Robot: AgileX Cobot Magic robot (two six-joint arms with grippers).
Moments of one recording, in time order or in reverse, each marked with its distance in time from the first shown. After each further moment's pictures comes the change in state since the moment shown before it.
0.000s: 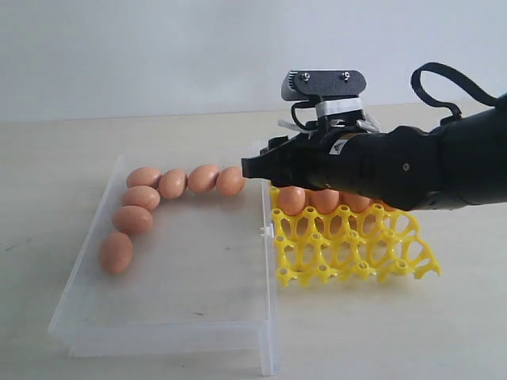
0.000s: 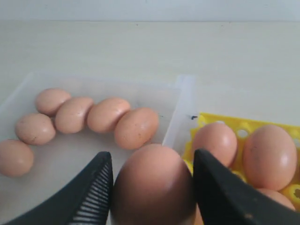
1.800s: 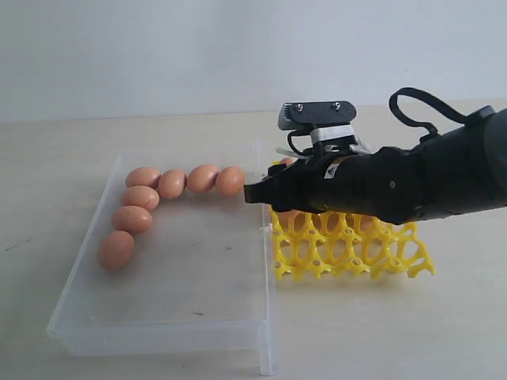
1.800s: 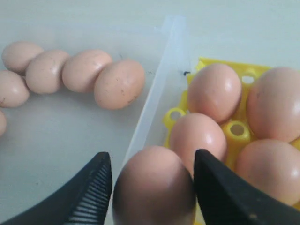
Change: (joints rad) left arm 0.000 0.000 0.000 0.000 0.000 0.000; right arm -0.016 0.079 0.000 -0.083 0.043 0.081
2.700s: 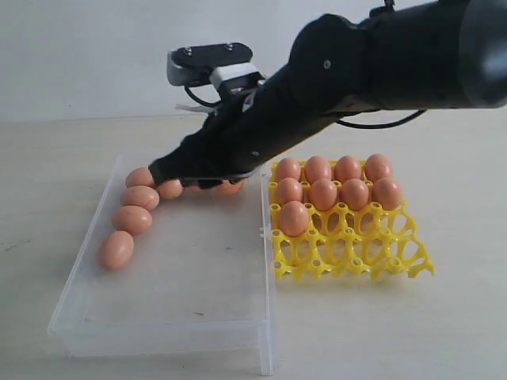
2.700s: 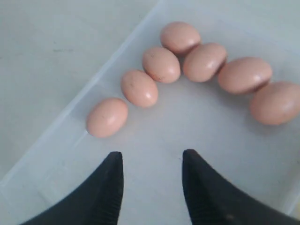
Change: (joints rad) left arm 0.000 0.000 0.000 0.000 0.000 0.000; right arm 0.138 -0.014 -0.422 0.022 0.639 -0.141
